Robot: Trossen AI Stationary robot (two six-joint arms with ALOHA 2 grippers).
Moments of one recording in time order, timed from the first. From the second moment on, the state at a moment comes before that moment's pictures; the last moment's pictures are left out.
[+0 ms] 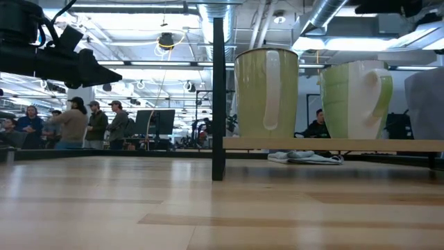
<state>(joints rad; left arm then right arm) 0.57 0.01 0.01 0.05 -0.16 0.09 0.70 0.64 0.73 -0.64 1.36 0.38</state>
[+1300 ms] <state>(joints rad) 0.57 0.01 0.01 0.05 -0.16 0.09 0.48 0.70 0.84 -0.79 1.49 0.31</state>
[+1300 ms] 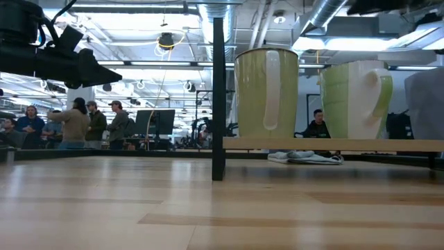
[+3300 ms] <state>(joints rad) 0.57 0.01 0.01 0.05 -0.16 0.09 -0.51 0.41 0.45 -0.13 0.43 -0.22</state>
